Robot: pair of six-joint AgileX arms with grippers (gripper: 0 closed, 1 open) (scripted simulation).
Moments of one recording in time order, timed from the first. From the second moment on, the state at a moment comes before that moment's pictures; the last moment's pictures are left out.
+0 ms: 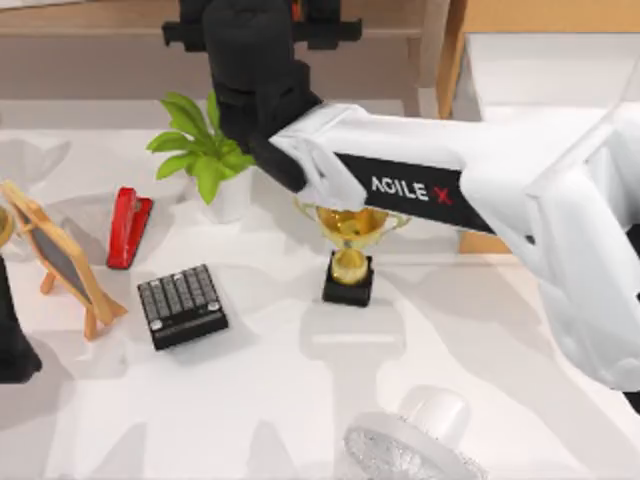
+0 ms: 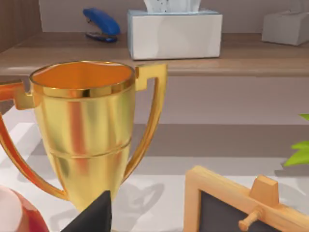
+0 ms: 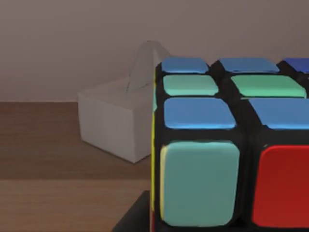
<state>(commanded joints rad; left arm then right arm) 0.00 0.00 0.00 0.00 0.00 0.00 0.76 2.52 1.99 0.52 0.80 0.02</state>
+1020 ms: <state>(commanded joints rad) 0.00 0.00 0.00 0.00 0.00 0.00 0.66 2.15 2.03 -0.65 0.35 0.10</state>
